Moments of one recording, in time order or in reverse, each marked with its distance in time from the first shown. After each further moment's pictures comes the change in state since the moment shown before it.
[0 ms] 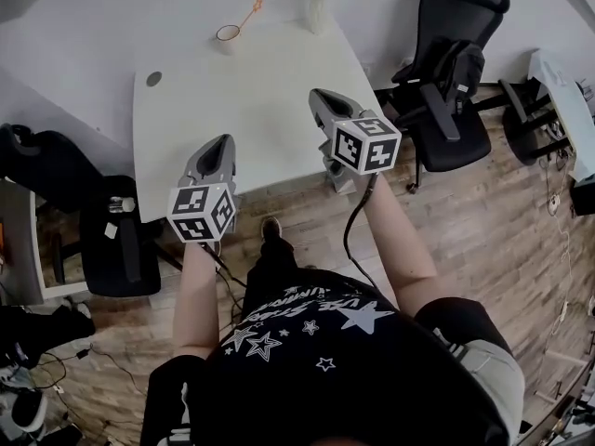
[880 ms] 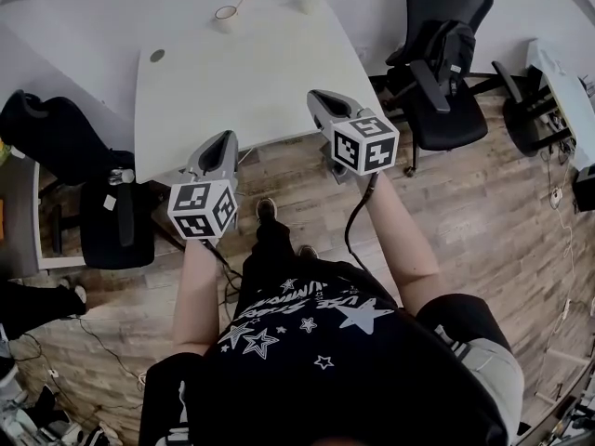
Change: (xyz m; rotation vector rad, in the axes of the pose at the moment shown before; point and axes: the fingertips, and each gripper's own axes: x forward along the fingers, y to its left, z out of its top) left arm -0.087 -0.083 -0.027 0.015 -0.007 0.007; right arm -0.111 0.036 -0.040 -0.078 0.033 0.052
